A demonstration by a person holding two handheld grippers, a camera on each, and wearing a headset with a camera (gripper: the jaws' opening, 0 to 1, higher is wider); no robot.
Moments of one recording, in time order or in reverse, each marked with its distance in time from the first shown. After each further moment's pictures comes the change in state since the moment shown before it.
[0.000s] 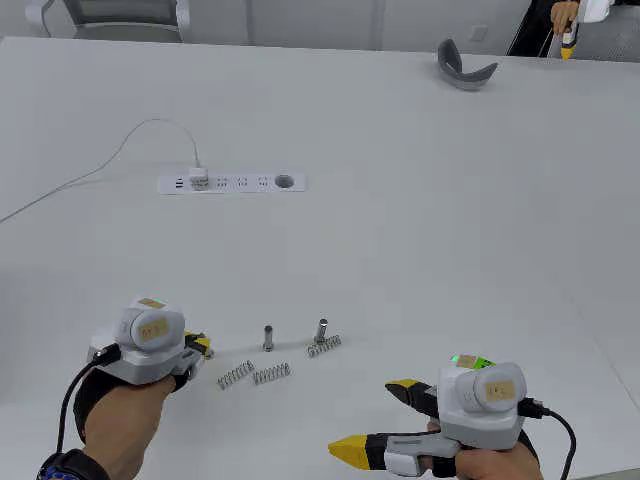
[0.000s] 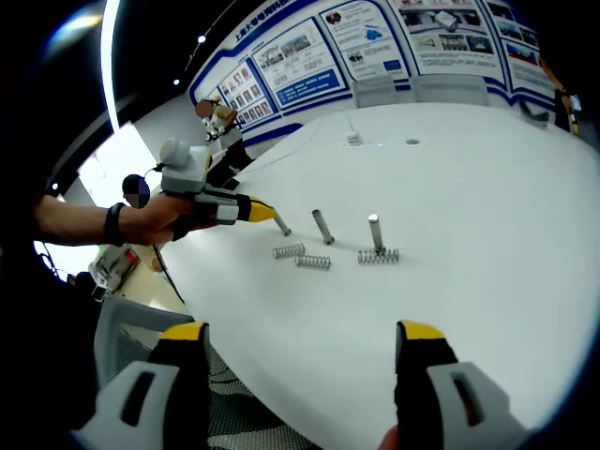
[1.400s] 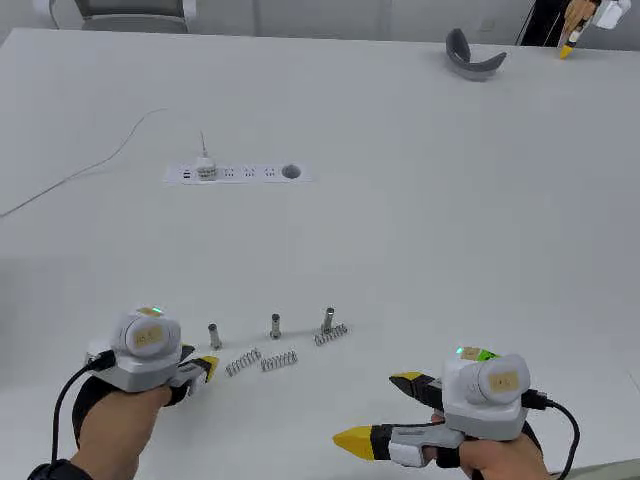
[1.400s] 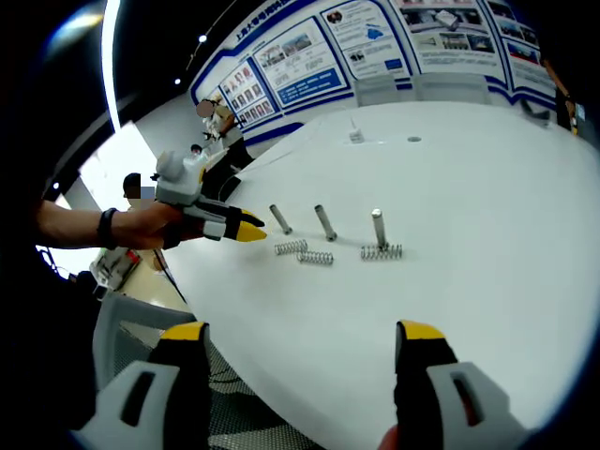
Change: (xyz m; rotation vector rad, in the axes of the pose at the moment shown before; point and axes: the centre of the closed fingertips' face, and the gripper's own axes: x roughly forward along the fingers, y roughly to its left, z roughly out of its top) left arm -0.015 -0.006 -0.040 -0.017 0.075 -0.068; right arm 0.003 0.002 -0.005 -0.001 0.003 0.007
